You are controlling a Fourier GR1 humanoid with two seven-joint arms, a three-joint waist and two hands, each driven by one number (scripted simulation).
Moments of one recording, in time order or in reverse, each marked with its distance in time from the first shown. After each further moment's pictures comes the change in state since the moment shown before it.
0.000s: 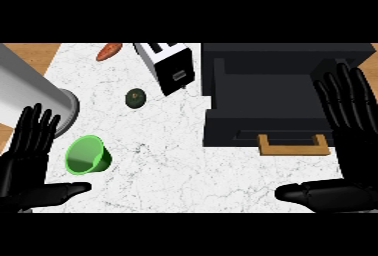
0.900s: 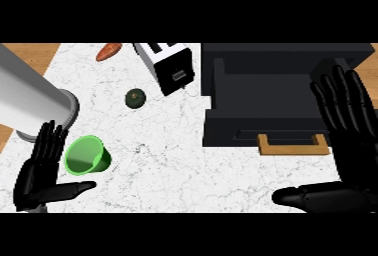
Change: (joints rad) left arm -0.057 0.048 0.072 0.460 -0.071 -0.075 -0.301; right arm 0.008 0.010 0.016 -0.007 0.009 0.003 0.003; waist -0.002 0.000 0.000
